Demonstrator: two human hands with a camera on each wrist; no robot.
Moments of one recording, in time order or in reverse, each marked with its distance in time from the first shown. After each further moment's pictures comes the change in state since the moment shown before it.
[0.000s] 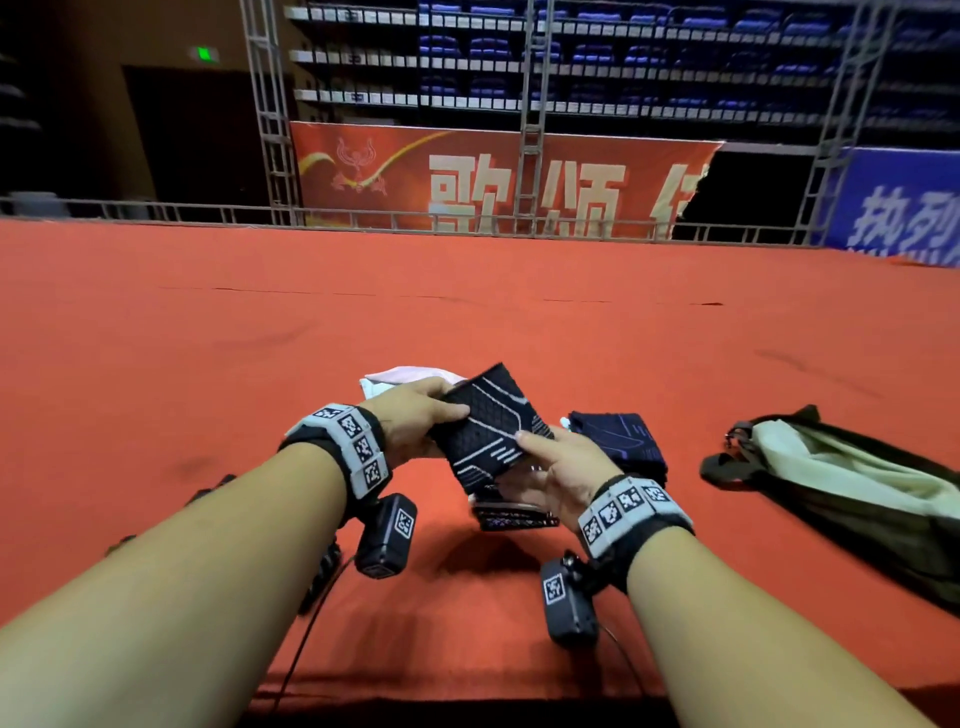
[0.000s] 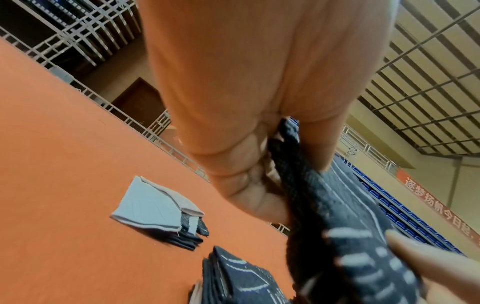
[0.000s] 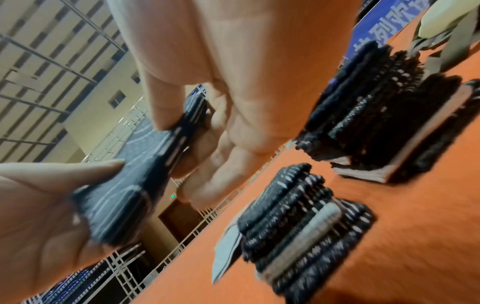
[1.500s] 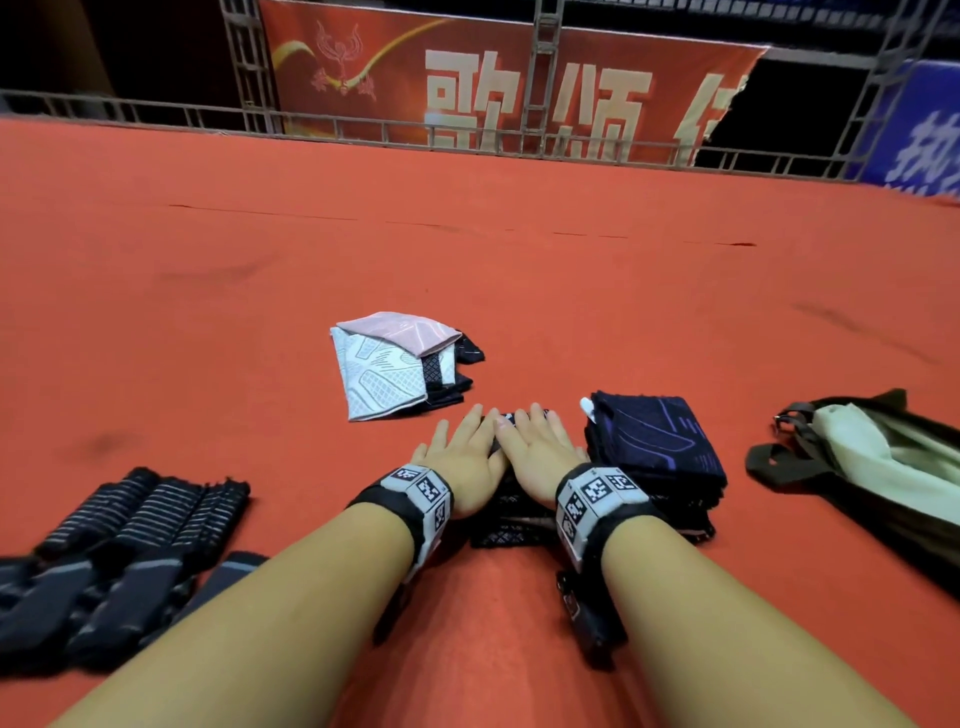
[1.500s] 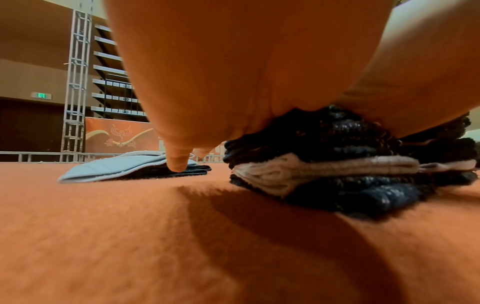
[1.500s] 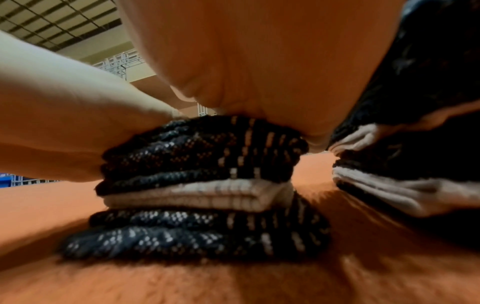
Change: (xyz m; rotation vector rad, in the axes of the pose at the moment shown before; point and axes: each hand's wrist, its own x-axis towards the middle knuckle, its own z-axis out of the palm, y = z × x) left_hand 0.124 -0.117 0.046 1.058 -0.064 -0.071; right_hand 0.131 0.044 -0.016 -1.313 0.076 0.072
